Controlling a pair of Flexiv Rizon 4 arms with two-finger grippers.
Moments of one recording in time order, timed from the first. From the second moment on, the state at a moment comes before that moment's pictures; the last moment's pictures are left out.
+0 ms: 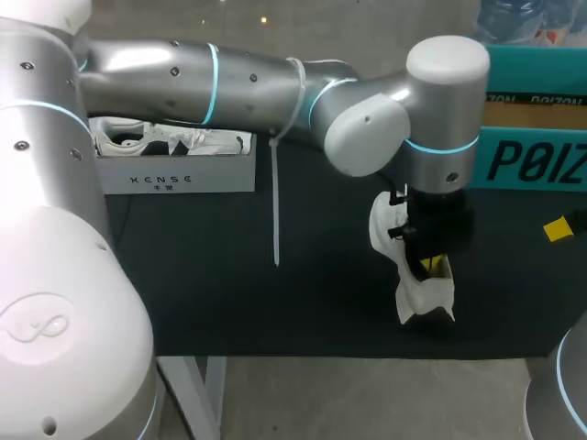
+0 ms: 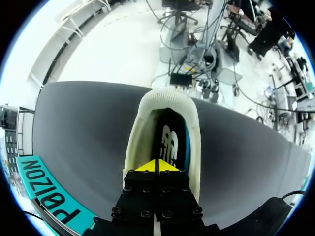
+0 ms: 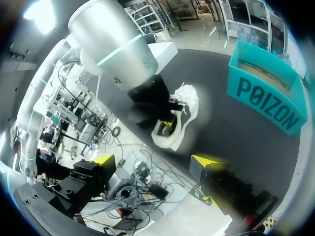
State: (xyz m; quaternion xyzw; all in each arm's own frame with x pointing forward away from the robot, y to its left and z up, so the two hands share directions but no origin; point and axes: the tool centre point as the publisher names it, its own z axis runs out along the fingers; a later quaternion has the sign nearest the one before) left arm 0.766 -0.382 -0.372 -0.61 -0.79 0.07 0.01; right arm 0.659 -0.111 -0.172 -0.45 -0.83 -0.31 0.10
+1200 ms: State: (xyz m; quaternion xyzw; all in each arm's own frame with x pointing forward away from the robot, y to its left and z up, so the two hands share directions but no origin) left arm 0.765 -0.381 -0.383 -0.61 -0.79 0.04 -0.03; right arm 0.659 -0.111 -0.172 -0.45 -0.83 -0.31 0.10
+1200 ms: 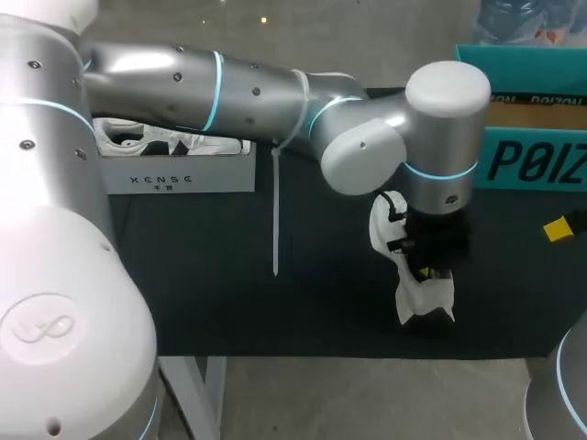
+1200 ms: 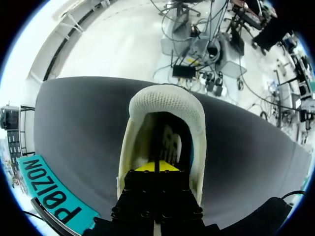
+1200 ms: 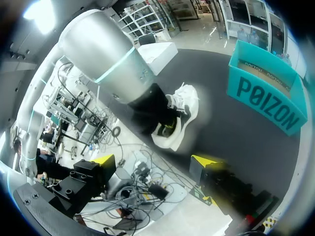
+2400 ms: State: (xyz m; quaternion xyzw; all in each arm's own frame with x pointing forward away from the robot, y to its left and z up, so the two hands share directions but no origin) left arm 0.783 -0.364 -0.361 -0.60 -0.80 0.00 -0.07; right arm 0.659 -0.111 -0.172 -0.45 -0.83 -0.31 0.10
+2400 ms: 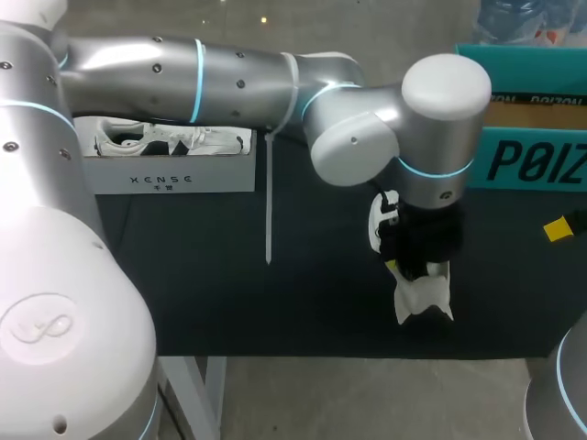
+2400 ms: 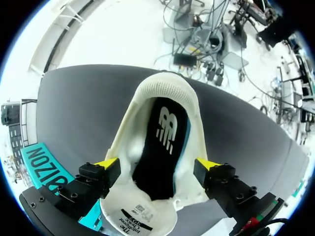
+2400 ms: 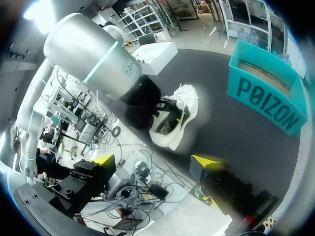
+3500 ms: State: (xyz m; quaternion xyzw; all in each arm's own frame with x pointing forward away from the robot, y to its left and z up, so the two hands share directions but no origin) left arm 0.775 -0.375 -0.347 -0.62 -0.78 0.00 -0.06; right arm 0.659 -0.111 -0.172 -0.45 -0.83 -0.31 0.10
